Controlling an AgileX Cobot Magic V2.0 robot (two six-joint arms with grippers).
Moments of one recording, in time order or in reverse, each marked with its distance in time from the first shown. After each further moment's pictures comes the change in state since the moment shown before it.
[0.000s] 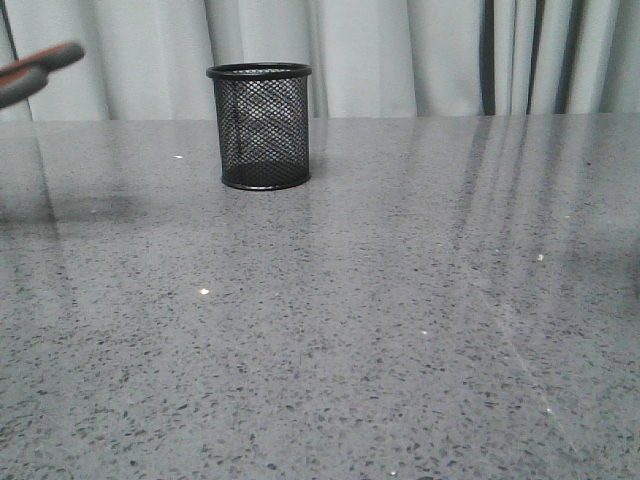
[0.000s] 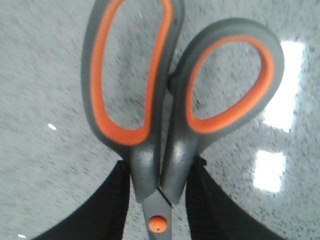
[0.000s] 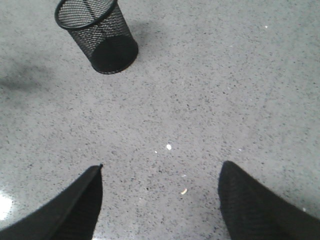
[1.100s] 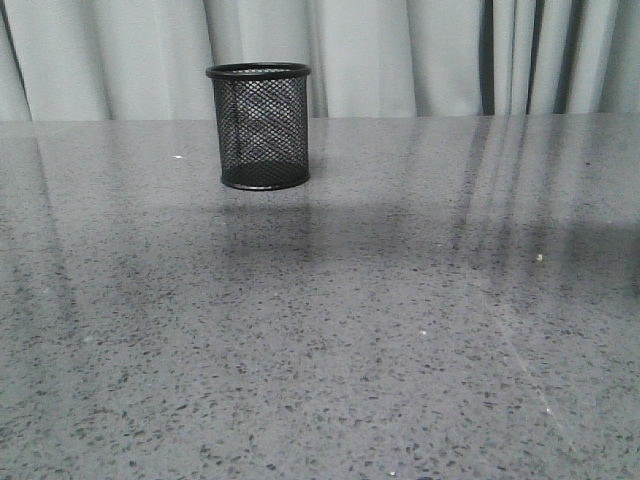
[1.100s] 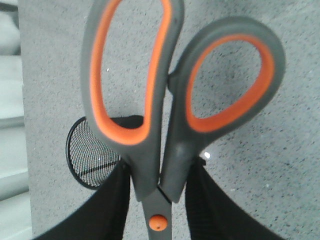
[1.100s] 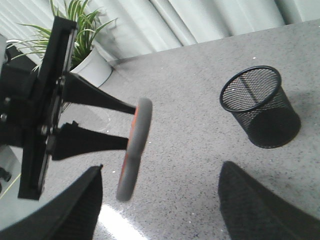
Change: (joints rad) left arm -0.620 -0.005 -0.342 0.205 0.027 -0.396; right arm 0.000 0.076 -0.051 0.807 -0.009 -0.438
